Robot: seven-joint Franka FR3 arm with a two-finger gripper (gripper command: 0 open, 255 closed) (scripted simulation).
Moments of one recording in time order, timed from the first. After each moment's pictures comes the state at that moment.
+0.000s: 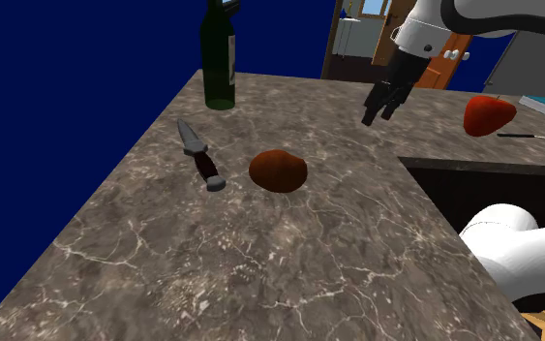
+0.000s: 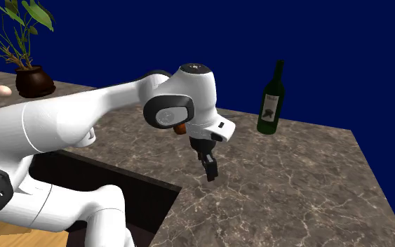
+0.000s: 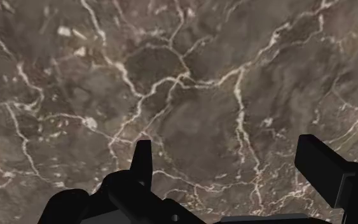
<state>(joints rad) -0.02 -0.79 -0.06 -2.30 0.03 1.63 -0.02</state>
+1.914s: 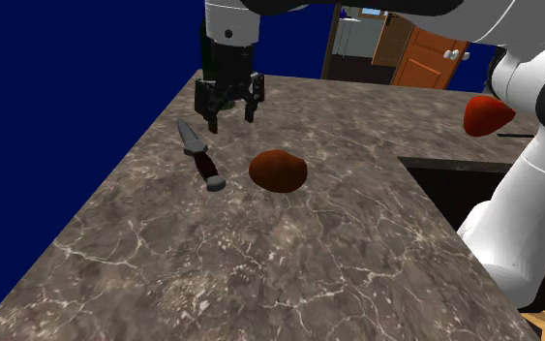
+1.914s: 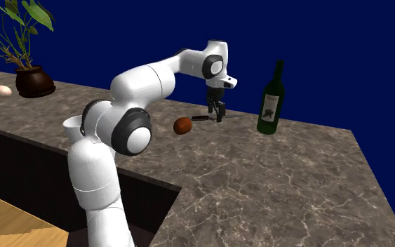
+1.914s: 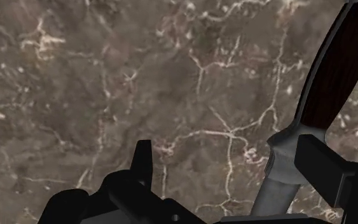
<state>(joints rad) 0.15 0.06 0.39 -1.50 -0.02 1.58 0.51</state>
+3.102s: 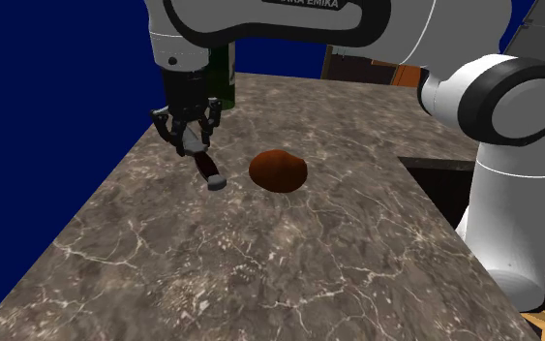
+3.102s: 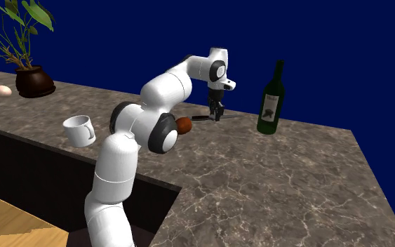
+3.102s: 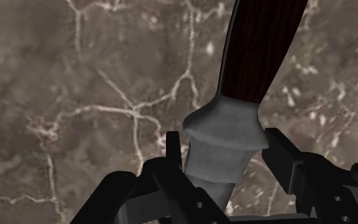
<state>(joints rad) 0.27 0.35 0.44 -1.24 -0.14 1.56 0.63</state>
